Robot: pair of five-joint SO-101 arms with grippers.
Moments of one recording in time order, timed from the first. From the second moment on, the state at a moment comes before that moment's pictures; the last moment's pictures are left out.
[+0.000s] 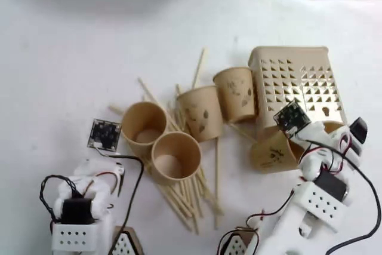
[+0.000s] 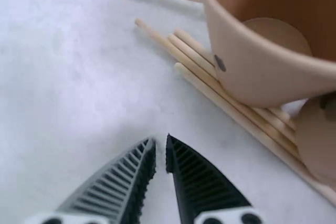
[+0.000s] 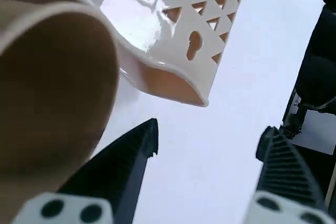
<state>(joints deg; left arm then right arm) -5.0 -103.1 97.2 72.7 -9.5 32.9 -58.2 71.9 35.1 75.6</state>
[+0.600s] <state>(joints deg) -5.0 -103.1 97.2 72.7 -9.6 24.0 -58.1 76.7 26.8 67.9</state>
